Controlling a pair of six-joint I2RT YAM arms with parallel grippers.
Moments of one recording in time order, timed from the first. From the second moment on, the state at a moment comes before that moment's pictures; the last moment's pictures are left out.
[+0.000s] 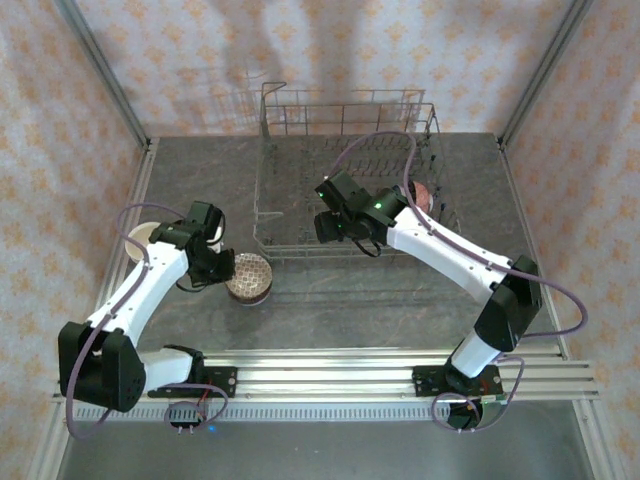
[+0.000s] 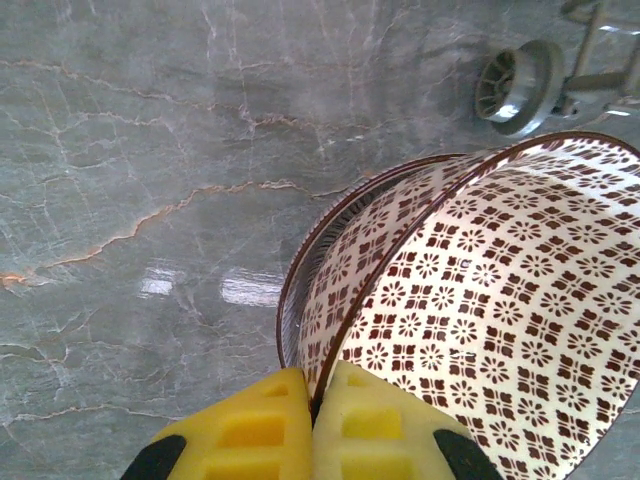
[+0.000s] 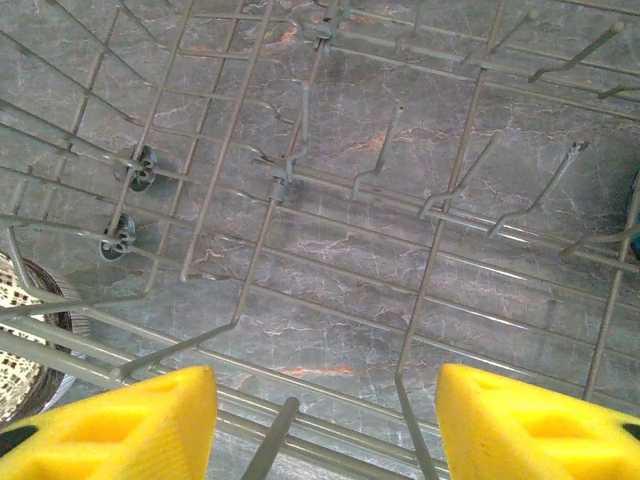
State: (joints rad) left arm -0.15 1.22 0.93 -1.07 0.10 -0.44; right arm 0.82 1.62 1.53 -0.92 0.18 0.47
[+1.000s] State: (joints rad) left arm -0.15 0.99 1.28 -1.21 0.01 -0.44; right arm 0.84 1.68 1.80 -1.07 0.07 0.46
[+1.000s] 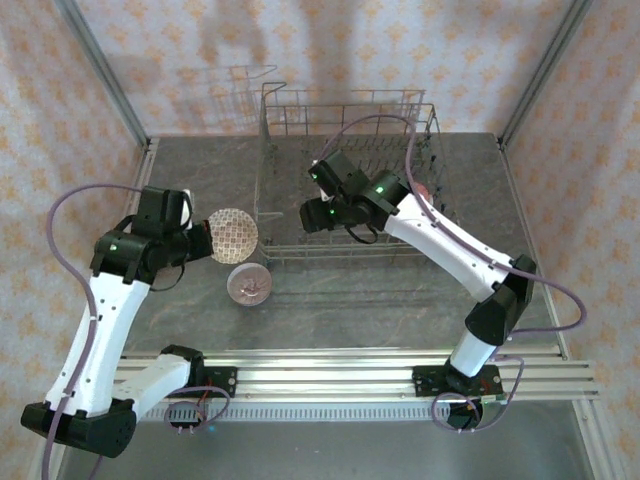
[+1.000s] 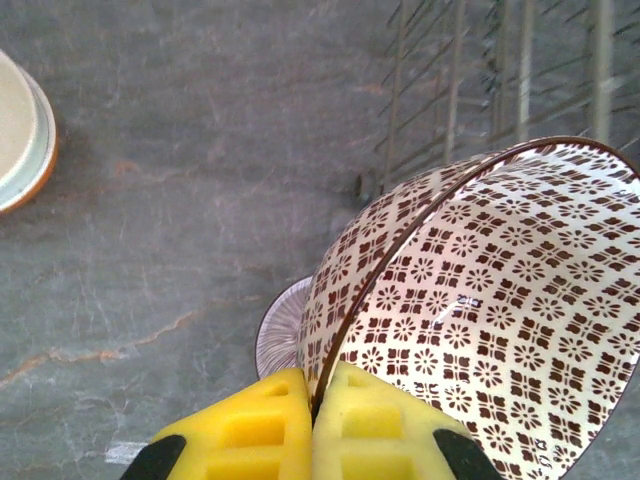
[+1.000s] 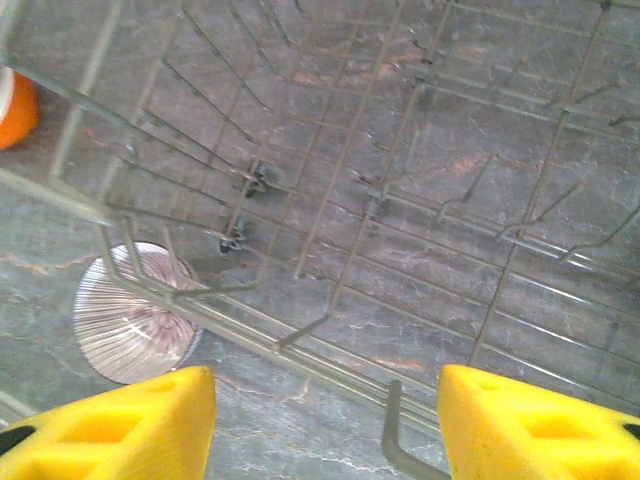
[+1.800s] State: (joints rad) left arm -0.21 1.09 1.42 -1.14 0.17 -0.45; right arm 0.84 1.93 2.32 -1.12 -0.11 0.34
